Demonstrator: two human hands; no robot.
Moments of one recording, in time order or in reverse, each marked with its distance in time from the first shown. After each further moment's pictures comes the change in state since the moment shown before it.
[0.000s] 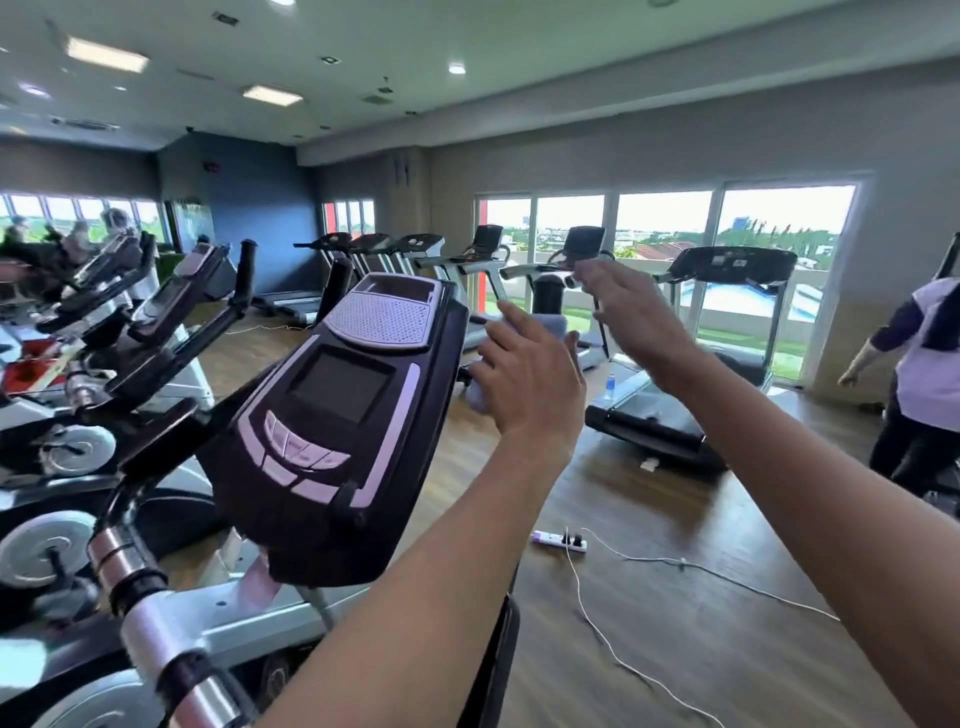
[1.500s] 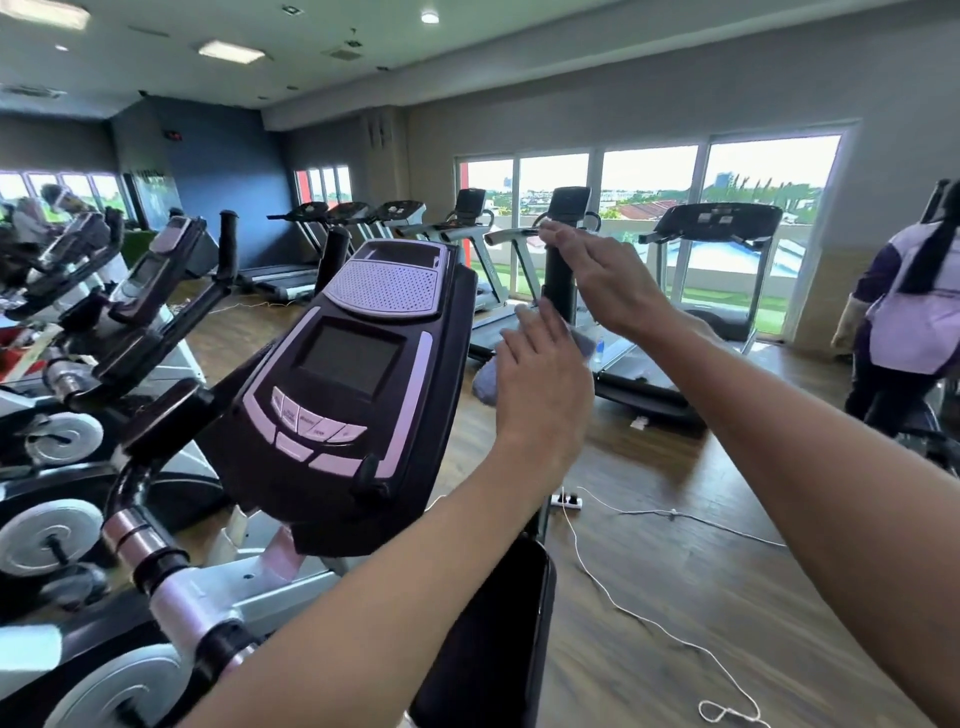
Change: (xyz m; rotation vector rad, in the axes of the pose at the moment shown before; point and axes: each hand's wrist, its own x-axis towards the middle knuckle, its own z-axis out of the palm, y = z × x) left_hand -0.030 -0.038 -0.003 0.193 -0.143 0.429; right_hand 0.014 0.010 0.033 -0.249 -0.077 -0.182
